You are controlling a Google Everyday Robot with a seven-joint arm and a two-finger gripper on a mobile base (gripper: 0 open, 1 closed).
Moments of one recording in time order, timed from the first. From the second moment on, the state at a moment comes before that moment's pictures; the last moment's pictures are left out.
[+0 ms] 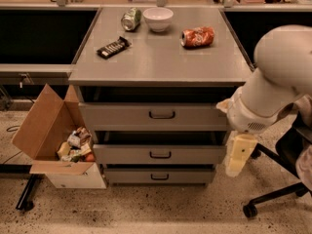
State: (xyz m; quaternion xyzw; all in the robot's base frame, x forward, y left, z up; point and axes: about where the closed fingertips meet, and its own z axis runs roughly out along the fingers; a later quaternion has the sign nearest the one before) arm 0.447 -0.189 0.798 -0.67 0.74 0.02 0.11
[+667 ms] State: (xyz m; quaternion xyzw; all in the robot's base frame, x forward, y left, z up) arm 0.452 -0.170 0.645 -0.66 0.75 0.03 0.09
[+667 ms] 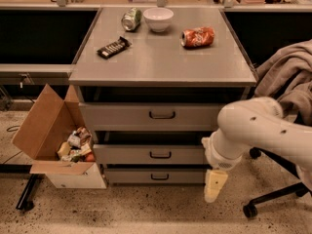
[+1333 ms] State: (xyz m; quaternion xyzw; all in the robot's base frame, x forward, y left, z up) arm 0.458 -0.161 0.588 -0.65 0.75 0.04 0.09
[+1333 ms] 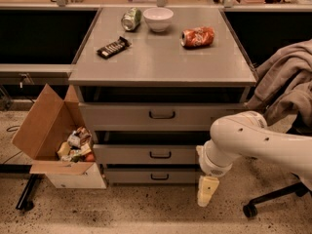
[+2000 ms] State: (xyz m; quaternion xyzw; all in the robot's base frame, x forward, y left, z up) arm 0.500 -0.166 0.550 -0.69 0.71 0.00 0.15
